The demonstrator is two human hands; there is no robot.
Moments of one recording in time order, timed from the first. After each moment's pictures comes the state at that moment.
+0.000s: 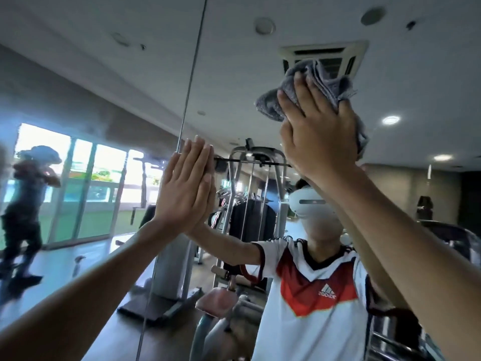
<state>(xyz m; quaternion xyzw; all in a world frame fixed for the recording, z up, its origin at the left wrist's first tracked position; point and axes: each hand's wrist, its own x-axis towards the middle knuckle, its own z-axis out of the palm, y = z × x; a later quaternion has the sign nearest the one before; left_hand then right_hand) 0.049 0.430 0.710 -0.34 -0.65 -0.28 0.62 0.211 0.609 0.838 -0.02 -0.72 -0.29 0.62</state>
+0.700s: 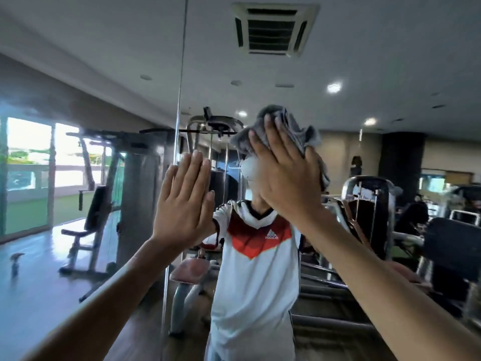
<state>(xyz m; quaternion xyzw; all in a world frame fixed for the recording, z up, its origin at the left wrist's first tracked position) 0.035 0.414 0.636 -0.41 -0.62 -0.25 0.62 0.185 0.570 0.714 -0.03 -0.73 -0.29 0.62</state>
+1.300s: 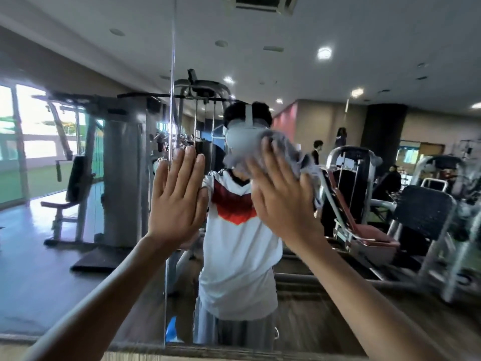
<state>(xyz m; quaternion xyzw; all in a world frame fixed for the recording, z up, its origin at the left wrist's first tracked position) 0.035 0.407 0.572 -0.41 -0.62 -0.25 0.62 0.190 0.568 0.605 -0.04 -0.75 -0.27 0.60</state>
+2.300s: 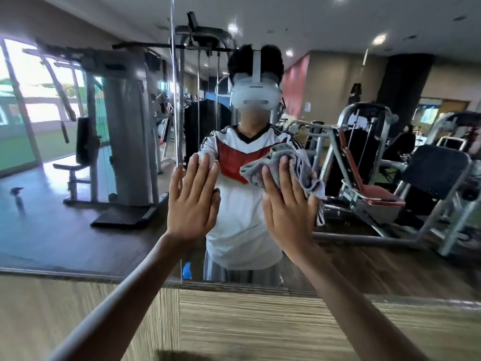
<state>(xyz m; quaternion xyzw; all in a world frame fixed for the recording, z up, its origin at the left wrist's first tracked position) 0.045 0.408 0.469 -0.43 -0.63 -0.24 0.60 0.201 0.558 0.482 -0.10 -0.77 -0.21 0.59</state>
